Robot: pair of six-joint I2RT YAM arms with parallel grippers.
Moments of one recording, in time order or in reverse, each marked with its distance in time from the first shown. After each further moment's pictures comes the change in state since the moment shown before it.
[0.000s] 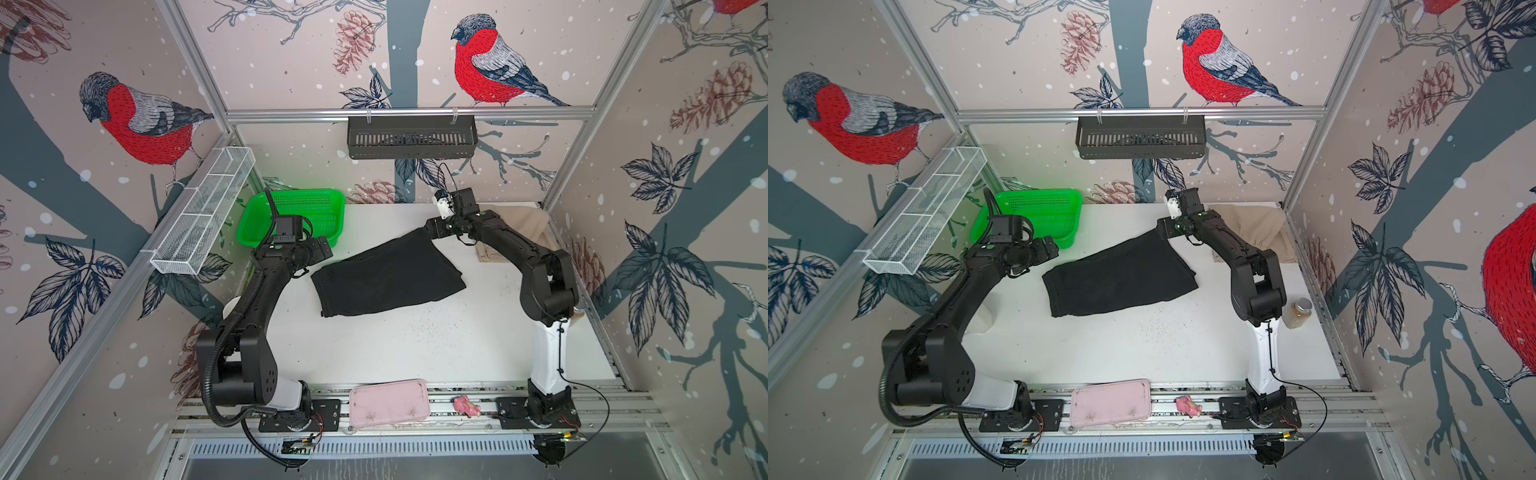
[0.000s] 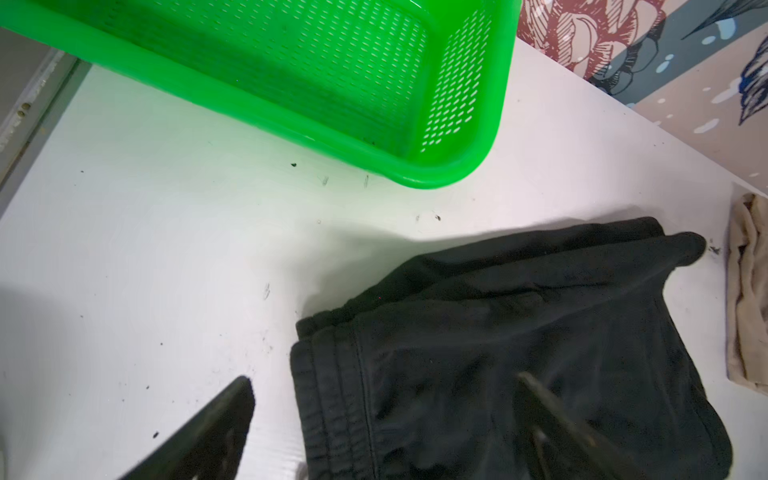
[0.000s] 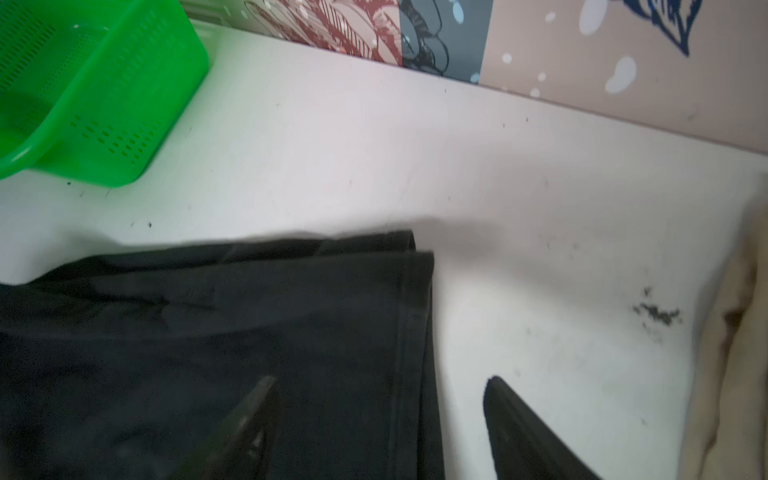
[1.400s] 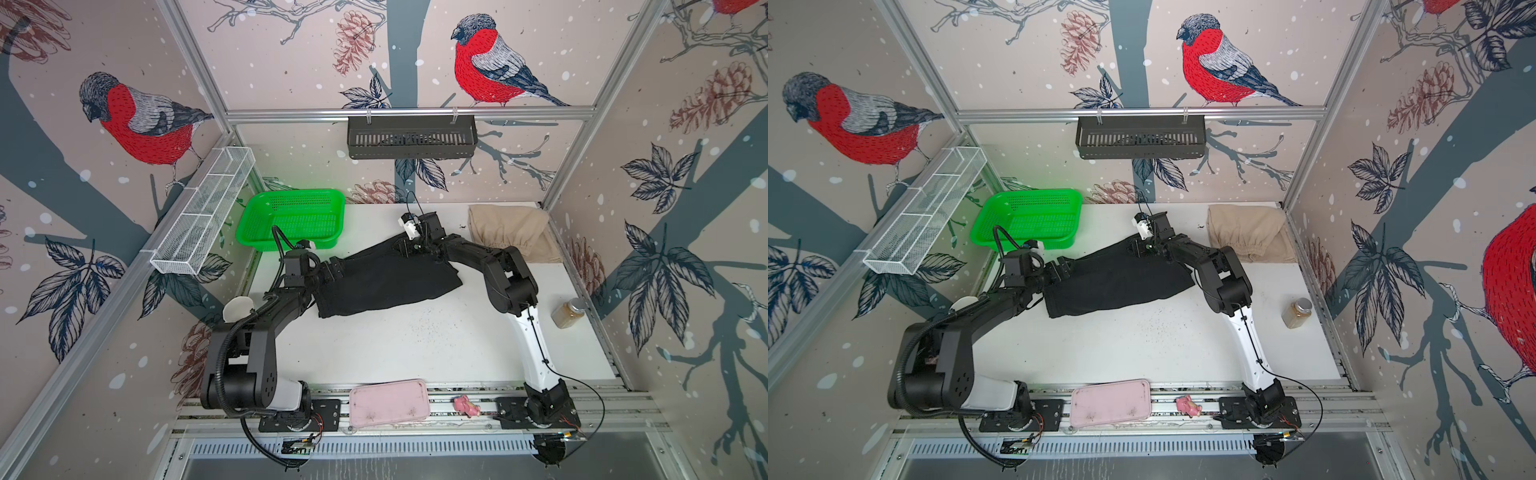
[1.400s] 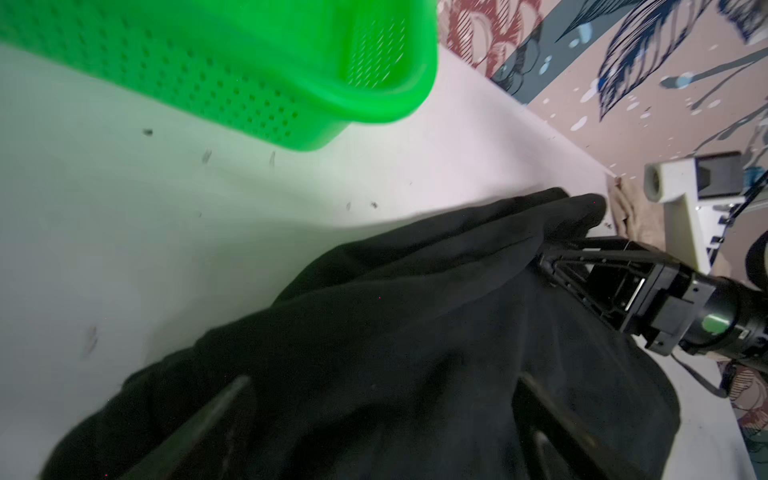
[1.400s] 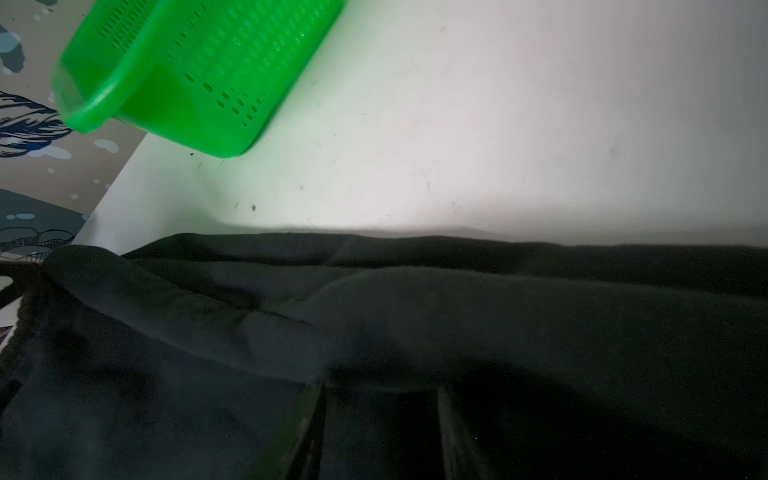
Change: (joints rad) left arm -0.003 -0.026 -0.462 0.734 0.187 -0.054; right arm 0.135 0.281 0.043 0.343 -0.239 0.147
